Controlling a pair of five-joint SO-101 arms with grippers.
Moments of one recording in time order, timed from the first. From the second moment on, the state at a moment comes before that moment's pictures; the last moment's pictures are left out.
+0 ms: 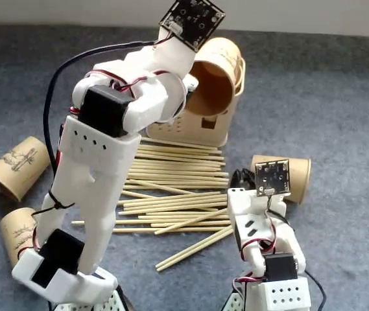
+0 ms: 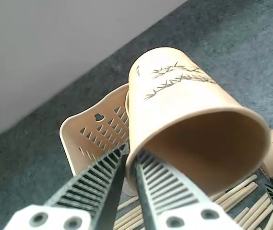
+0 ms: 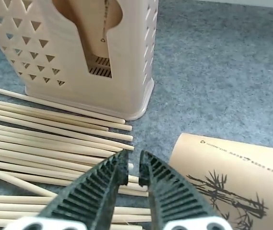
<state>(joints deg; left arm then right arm) 21.6 -3.6 -31.9 82.5 -9.0 -9.8 -97.1 91.6 40.3 4.2</state>
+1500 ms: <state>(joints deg) 21.8 1.9 -25.5 57.5 -9.0 -9.8 -97.1 91.6 40.3 7.8</state>
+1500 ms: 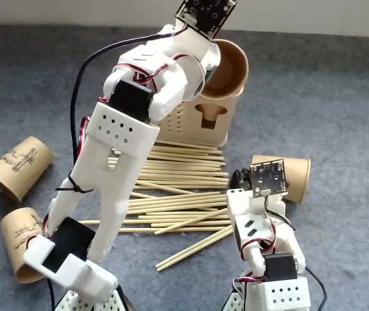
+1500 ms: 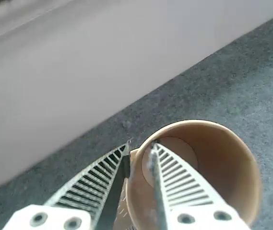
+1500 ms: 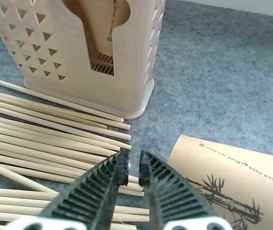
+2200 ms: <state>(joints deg) 21.4 -6.1 -16.1 53.8 -9.0 -9.8 -97.1 91.6 40.3 7.8</state>
